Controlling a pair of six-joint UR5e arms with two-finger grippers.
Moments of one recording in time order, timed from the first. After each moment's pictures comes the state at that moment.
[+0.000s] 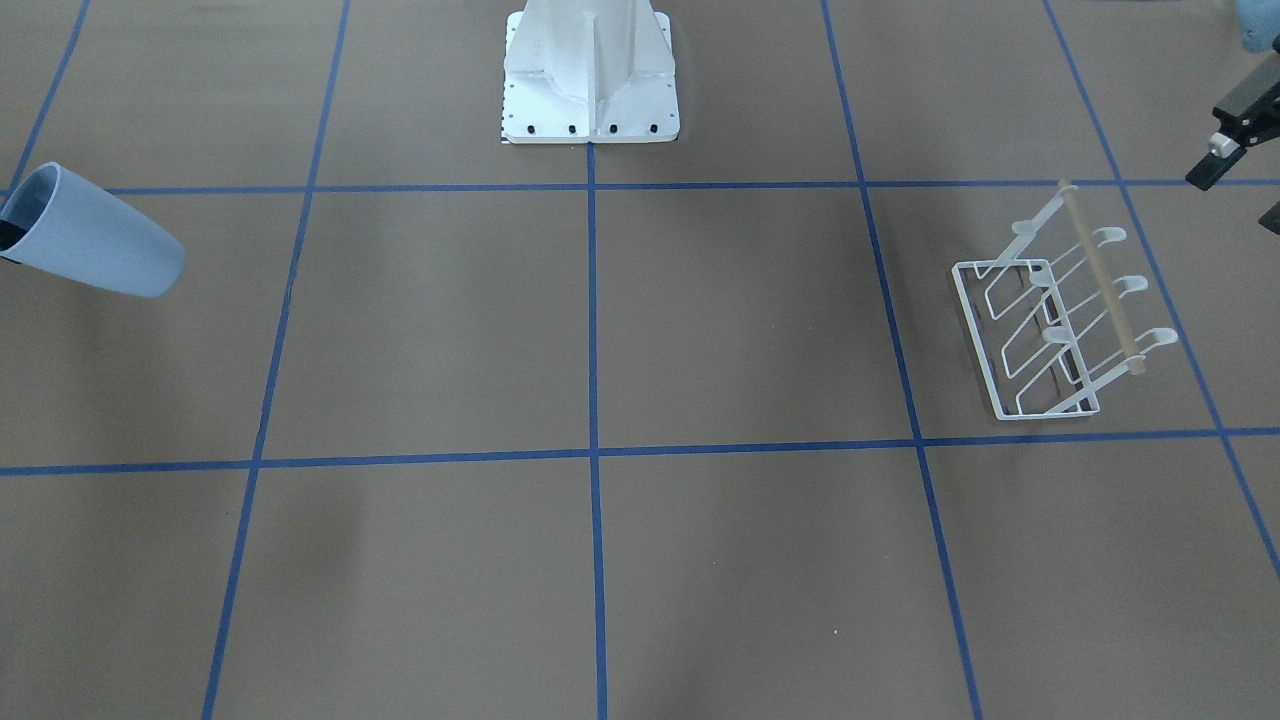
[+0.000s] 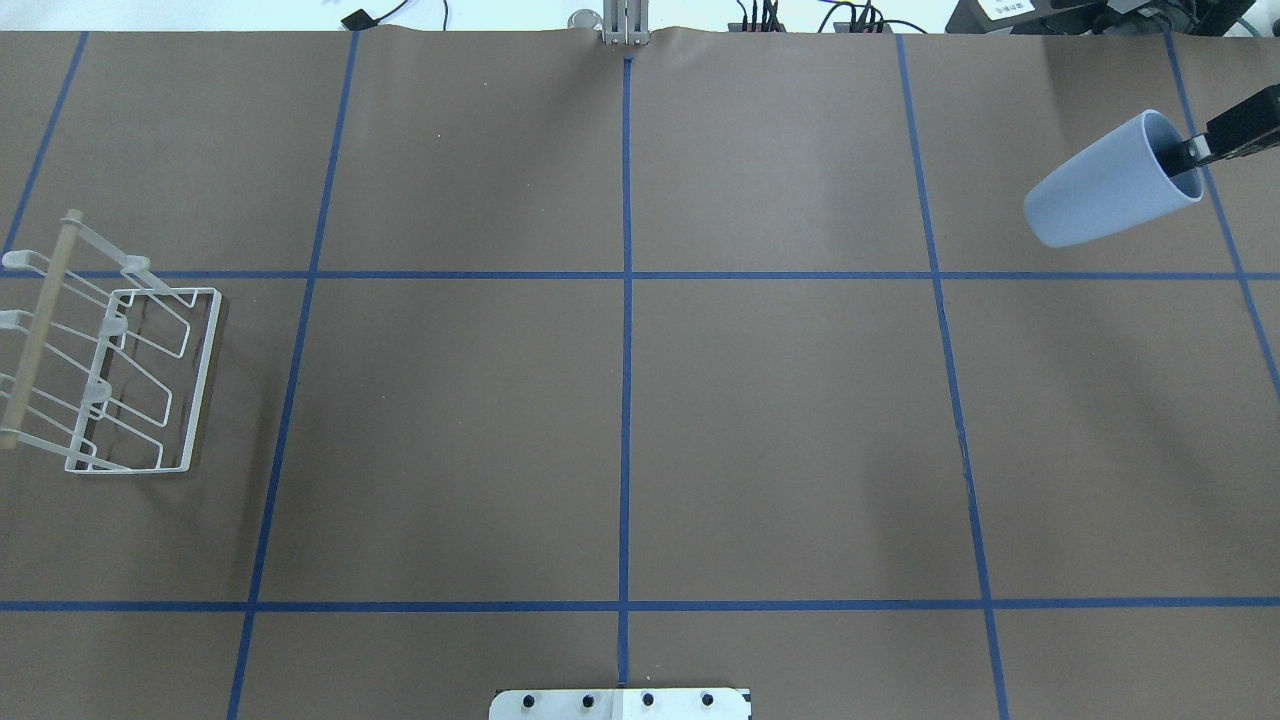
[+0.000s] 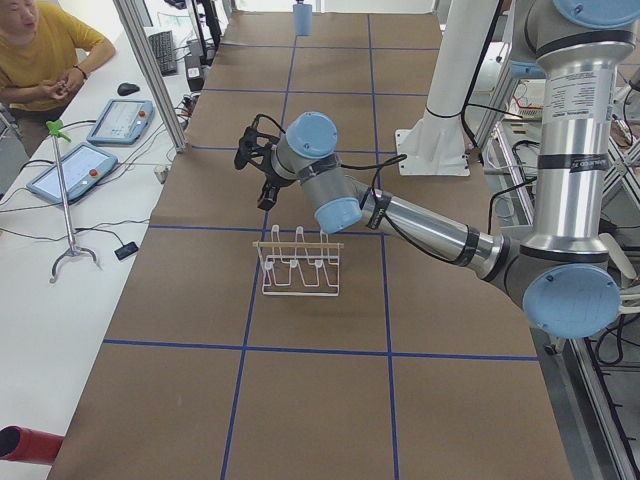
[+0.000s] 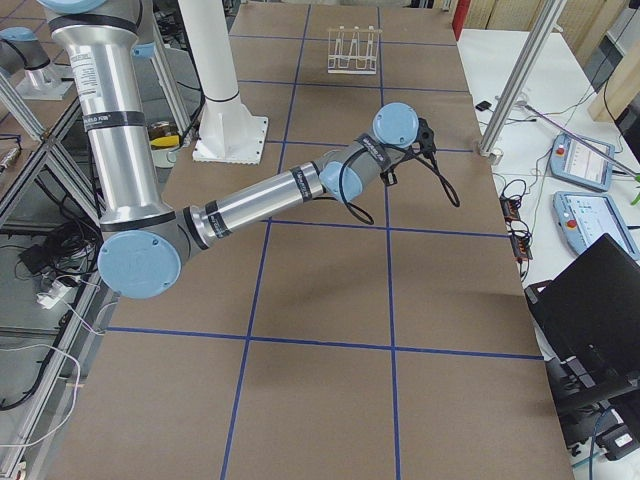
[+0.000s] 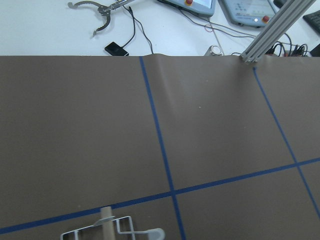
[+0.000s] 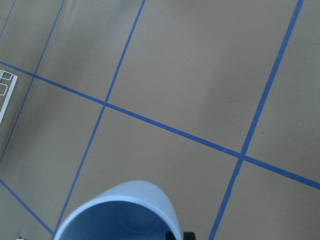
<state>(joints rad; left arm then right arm) -1.38 -1.56 -1.95 -2.41 -2.46 -0.91 1.38 -1.41 1.87 -1.14 2.80 0.55</state>
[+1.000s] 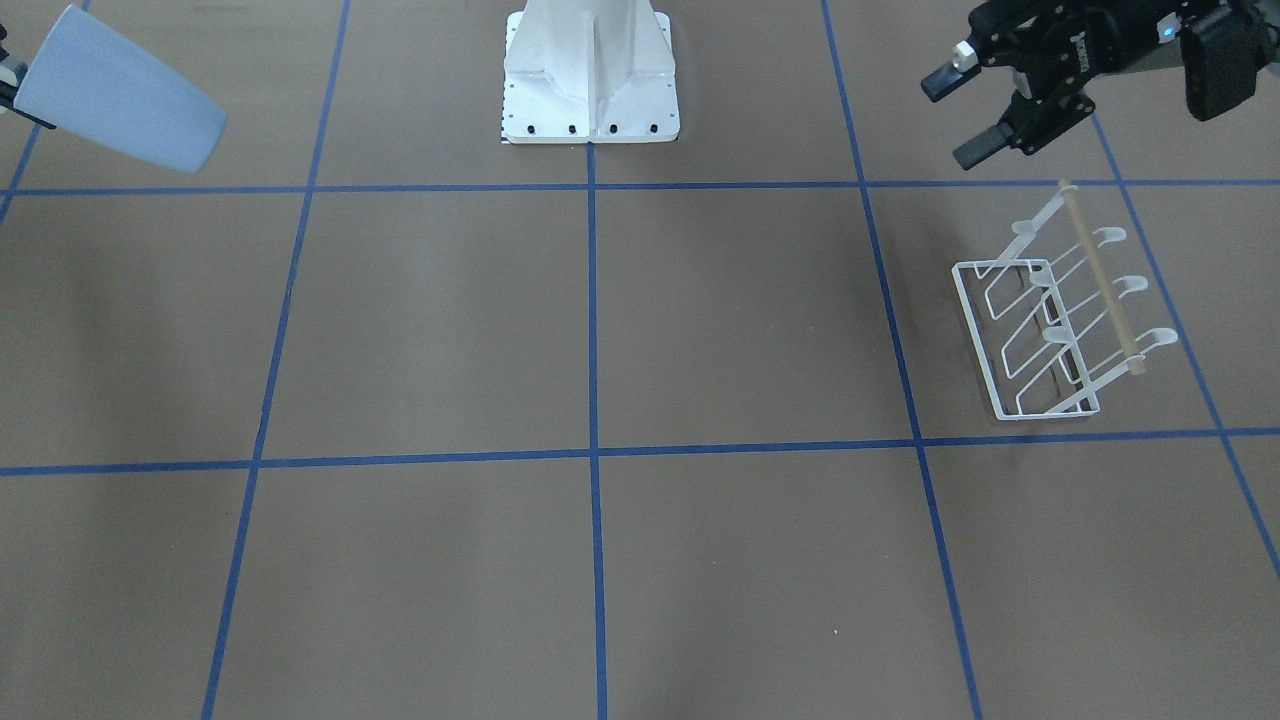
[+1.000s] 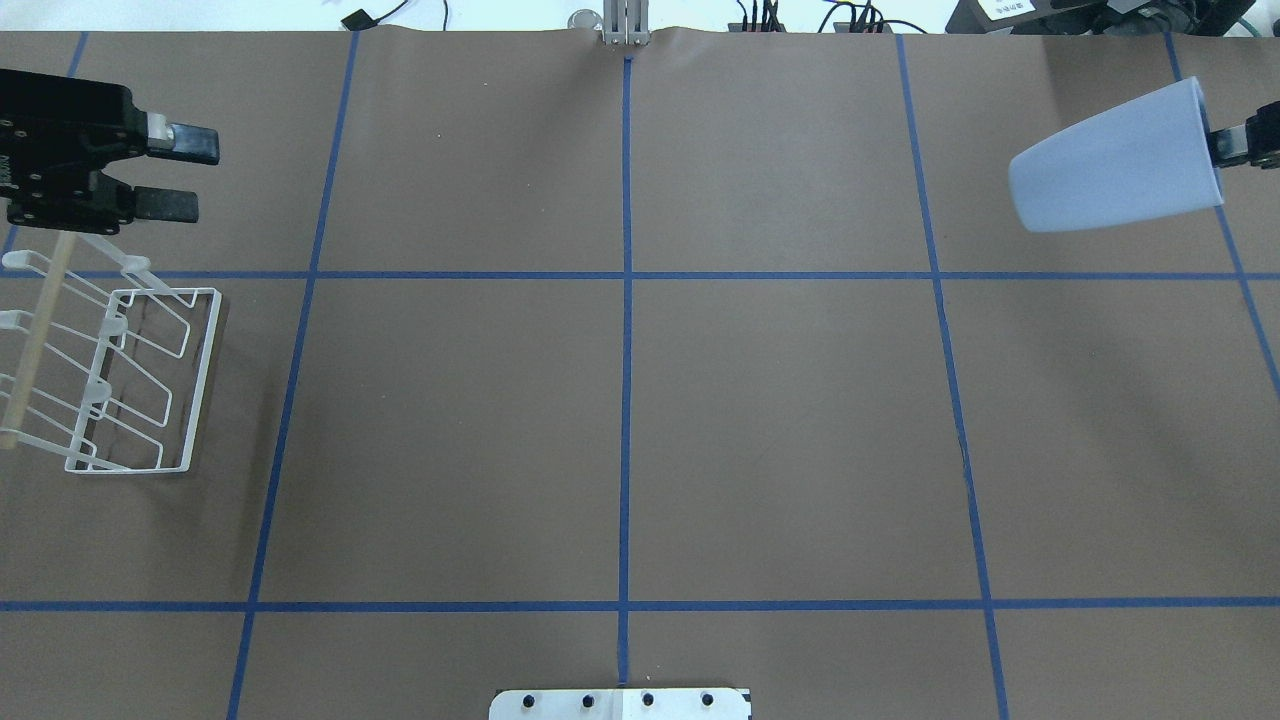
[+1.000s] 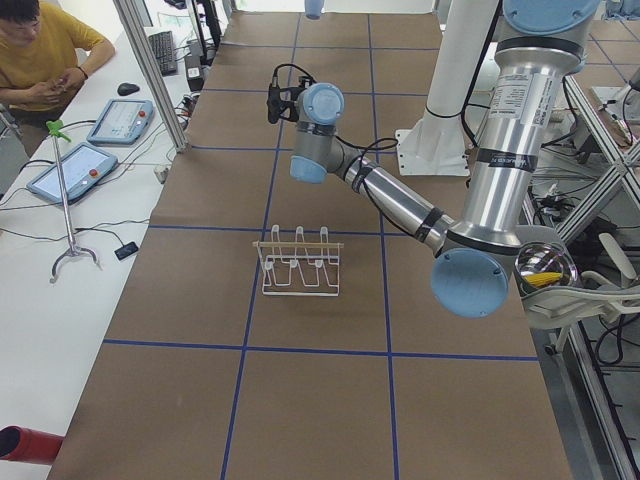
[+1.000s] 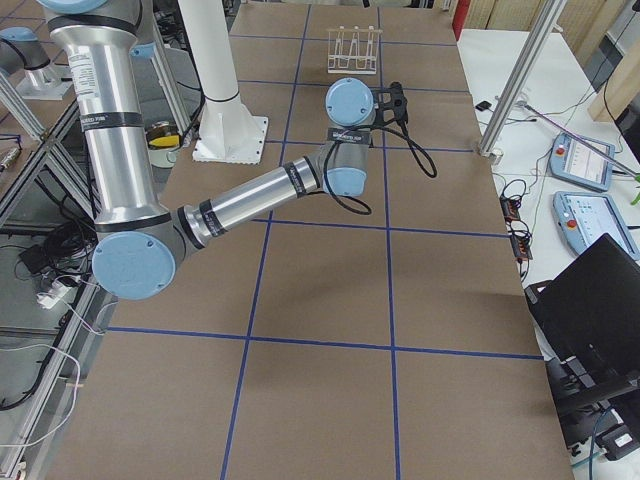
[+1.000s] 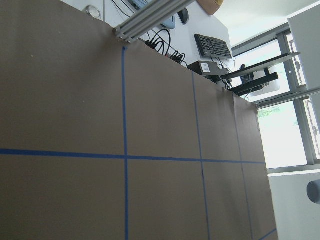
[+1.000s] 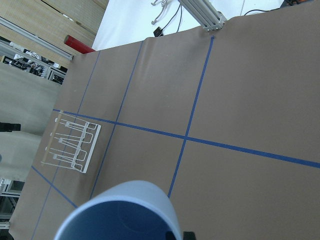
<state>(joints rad) -1.08 -1.77 -1.96 -2.80 -2.37 -1.77 1.37 -1.42 1.89 -0.30 2.75 1.43</state>
